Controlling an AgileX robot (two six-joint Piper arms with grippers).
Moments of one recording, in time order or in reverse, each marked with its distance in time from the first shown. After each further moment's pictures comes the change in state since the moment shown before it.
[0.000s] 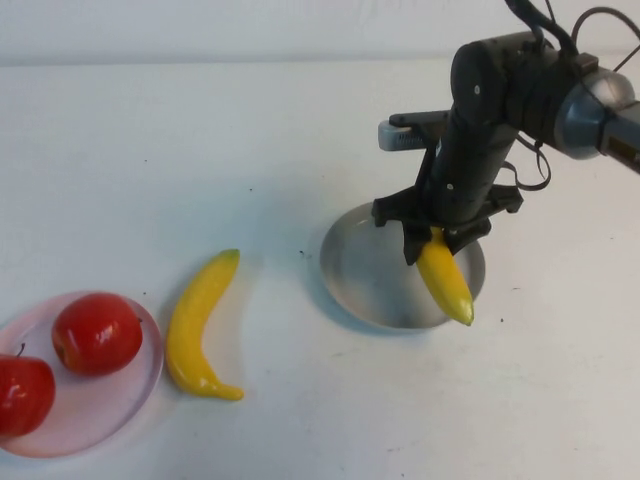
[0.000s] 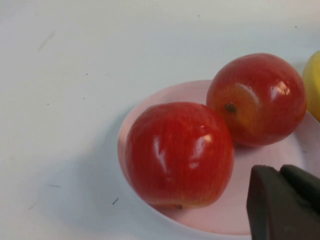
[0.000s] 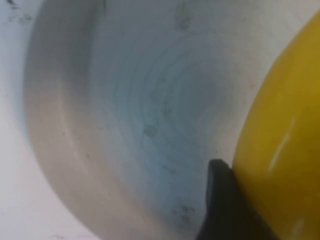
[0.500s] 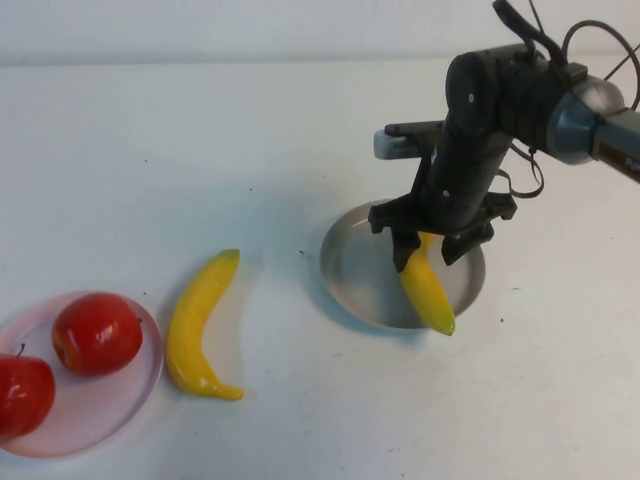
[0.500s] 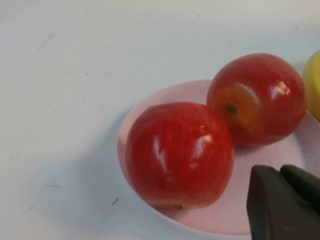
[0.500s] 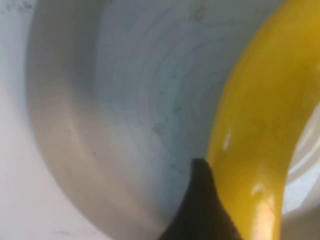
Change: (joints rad) right arm 0.000 0.027 0.000 0.026 -0.006 -0.022; left arm 0.000 0.000 0.000 0.000 0.000 0.000
